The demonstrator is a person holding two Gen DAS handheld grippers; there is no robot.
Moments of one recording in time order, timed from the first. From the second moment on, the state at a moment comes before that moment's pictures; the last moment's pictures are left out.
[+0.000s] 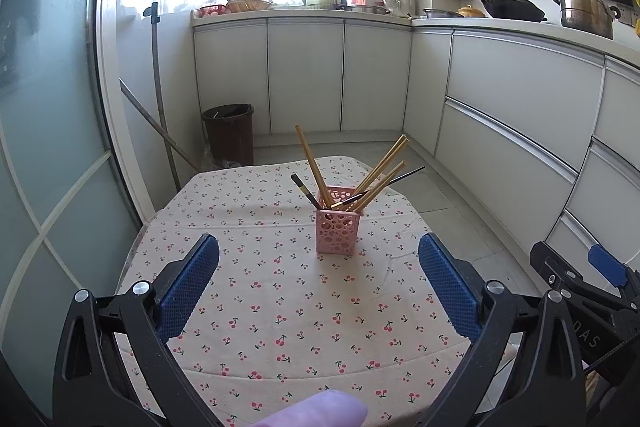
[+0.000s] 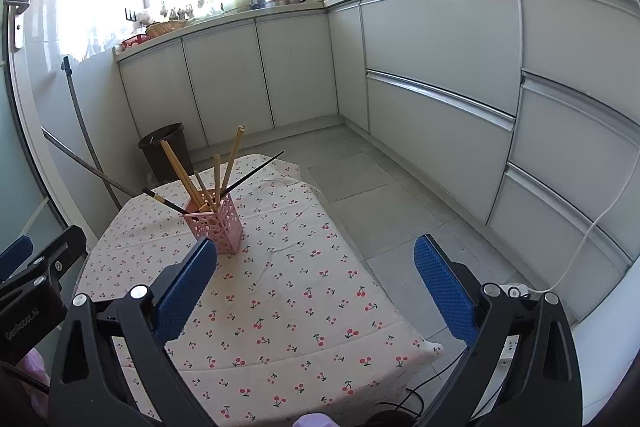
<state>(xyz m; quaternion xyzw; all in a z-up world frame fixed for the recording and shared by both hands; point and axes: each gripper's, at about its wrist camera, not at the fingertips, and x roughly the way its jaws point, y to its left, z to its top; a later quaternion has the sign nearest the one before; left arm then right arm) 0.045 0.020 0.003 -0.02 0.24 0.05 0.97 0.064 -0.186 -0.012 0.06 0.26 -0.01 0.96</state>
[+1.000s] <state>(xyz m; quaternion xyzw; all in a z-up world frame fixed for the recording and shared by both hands) 0.048 0.022 -0.001 -0.02 0.25 0.06 0.97 0.068 -0.186 -0.018 0.07 0.28 0.00 0.96</state>
